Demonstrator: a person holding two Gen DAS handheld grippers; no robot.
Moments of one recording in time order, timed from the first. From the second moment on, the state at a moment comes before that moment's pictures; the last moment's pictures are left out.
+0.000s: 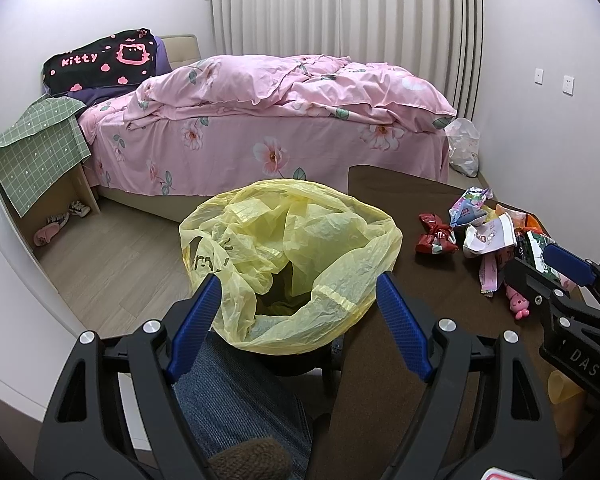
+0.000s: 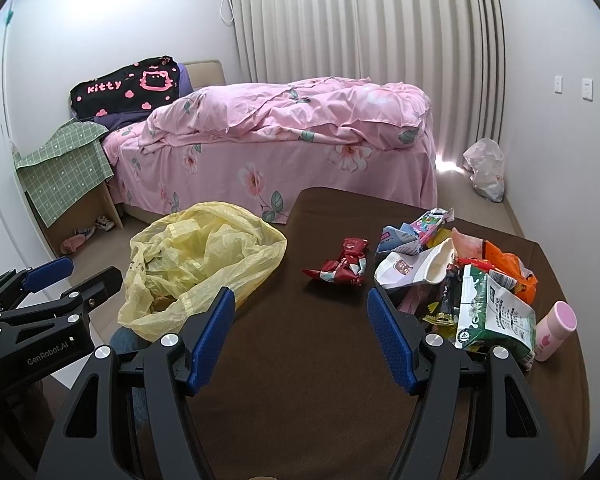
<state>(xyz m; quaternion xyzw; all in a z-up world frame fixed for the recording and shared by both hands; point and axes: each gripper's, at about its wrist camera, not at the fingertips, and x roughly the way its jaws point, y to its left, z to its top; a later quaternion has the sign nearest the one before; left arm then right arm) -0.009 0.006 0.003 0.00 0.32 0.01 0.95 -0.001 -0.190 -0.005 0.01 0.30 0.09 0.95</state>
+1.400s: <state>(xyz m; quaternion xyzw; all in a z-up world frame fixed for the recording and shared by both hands) 0.076 -0.102 -0.046 0.03 0.37 -0.18 0.91 -0.020 -0.347 -0.042 0.02 0.30 -0.07 0.95</state>
